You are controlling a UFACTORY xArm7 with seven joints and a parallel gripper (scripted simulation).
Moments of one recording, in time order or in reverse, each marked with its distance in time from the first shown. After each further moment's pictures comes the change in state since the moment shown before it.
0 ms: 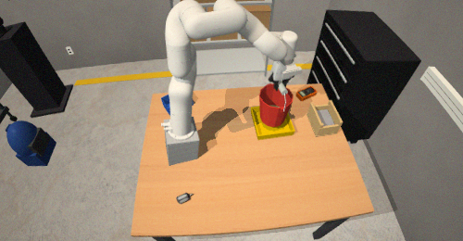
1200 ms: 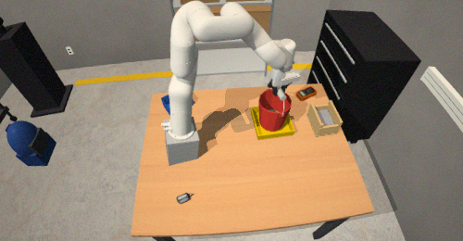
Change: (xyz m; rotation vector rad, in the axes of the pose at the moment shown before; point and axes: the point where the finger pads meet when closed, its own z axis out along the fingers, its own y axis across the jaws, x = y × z) arm -0.001 0.000 0.039 0.000 0.000 0.000
